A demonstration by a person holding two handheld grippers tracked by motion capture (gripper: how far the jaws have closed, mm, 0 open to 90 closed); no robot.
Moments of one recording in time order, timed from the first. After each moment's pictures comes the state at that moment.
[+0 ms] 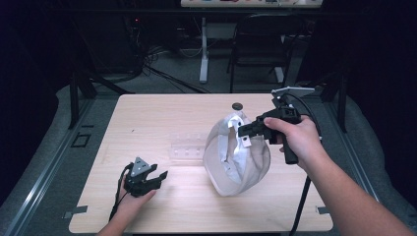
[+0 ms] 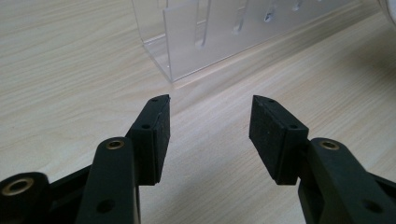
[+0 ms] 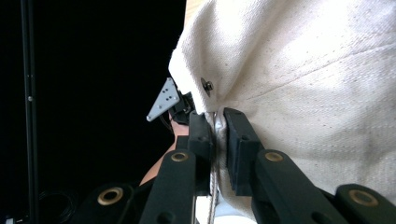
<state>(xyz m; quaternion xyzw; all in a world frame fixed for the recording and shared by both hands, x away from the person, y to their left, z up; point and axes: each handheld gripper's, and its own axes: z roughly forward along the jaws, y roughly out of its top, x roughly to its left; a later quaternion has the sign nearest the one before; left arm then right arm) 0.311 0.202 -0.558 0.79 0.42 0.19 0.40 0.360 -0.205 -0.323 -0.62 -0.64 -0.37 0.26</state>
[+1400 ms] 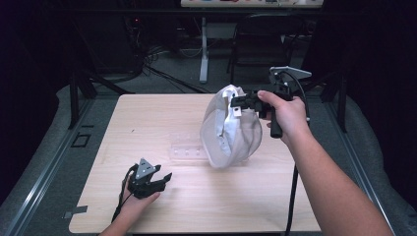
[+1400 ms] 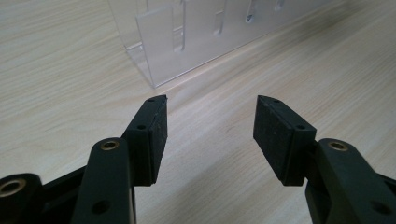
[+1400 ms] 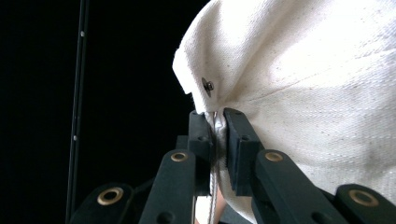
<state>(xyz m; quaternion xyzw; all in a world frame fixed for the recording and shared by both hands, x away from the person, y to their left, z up) 0.307 0.190 -0.558 0.80 0.40 0.19 0.40 0.405 -0.196 -0.307 -0.63 -0.58 -0.45 0.26</state>
